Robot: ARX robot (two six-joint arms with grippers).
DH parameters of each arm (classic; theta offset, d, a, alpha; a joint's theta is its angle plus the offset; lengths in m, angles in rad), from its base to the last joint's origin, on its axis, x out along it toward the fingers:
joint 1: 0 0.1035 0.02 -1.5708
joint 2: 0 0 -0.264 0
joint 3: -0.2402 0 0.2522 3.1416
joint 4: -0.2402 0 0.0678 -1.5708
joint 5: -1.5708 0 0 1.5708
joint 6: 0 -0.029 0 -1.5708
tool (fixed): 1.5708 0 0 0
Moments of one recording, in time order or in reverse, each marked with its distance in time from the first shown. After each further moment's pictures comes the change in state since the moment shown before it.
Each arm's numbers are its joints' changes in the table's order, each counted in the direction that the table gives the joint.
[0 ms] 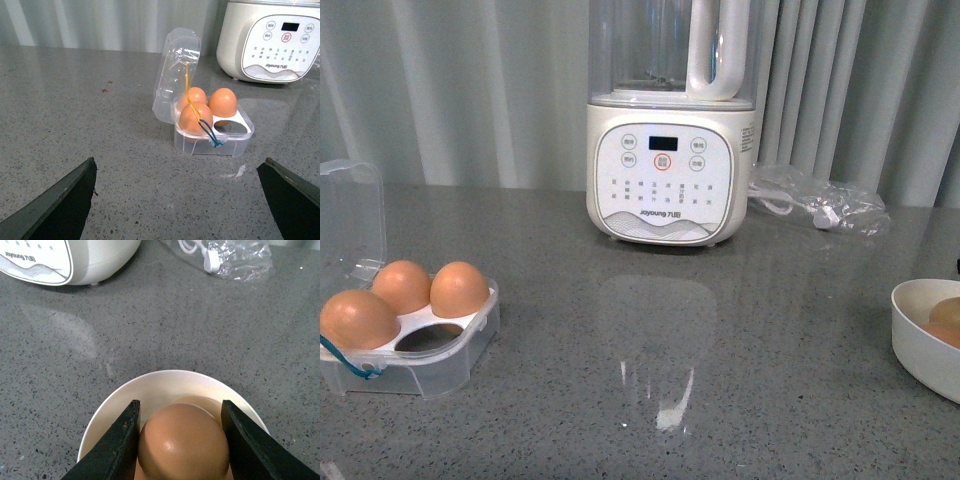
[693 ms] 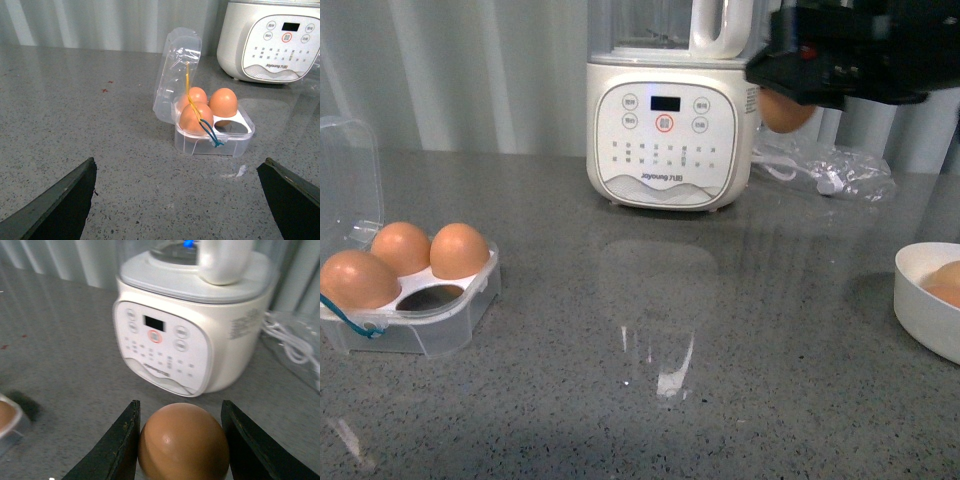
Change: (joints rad) left arm 0.000 0.000 0.000 0.000 0.000 0.000; right arm 0.312 0.214 -0.406 -0.036 0.026 -0.074
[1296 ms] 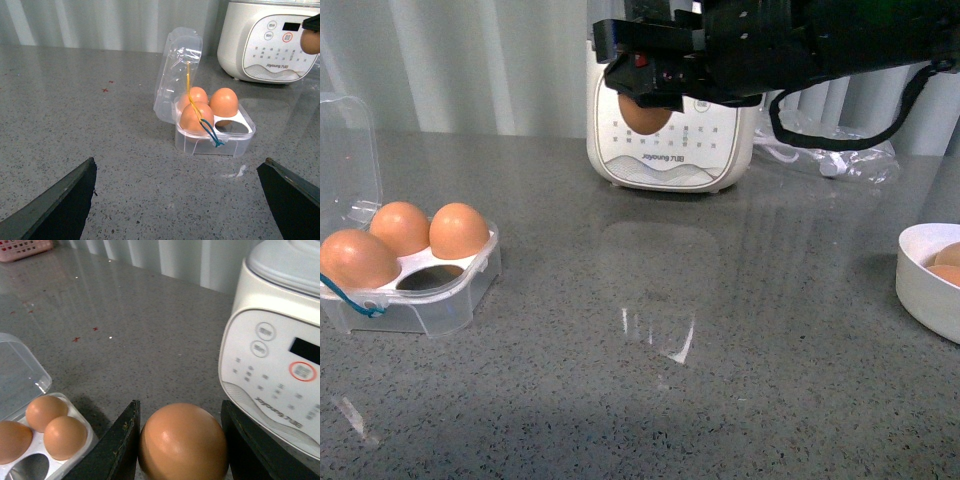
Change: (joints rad) left arm 0.000 0.000 0.000 0.000 0.000 0.000; right arm 0.151 0.271 -0.246 -0.011 0.094 -0.028
